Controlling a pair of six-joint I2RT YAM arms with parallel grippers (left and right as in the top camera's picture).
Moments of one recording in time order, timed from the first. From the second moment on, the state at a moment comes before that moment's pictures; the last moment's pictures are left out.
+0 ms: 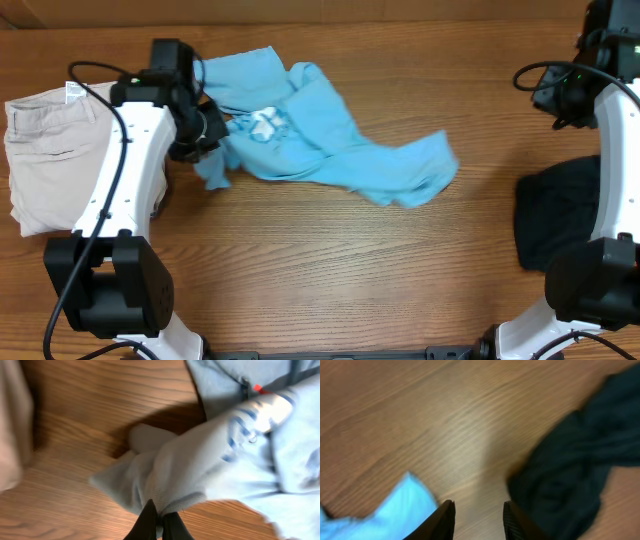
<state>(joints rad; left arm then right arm) -0.03 1.81 1.59 -1.11 0.09 -0.47 -0.20 1.83 1.90 -1.27 0.11 0.30</state>
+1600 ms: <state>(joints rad) -0.05 1.81 1.59 -1.13 0.12 -0.39 0.09 1.98 1.27 -0.63 -0.14 0.23</state>
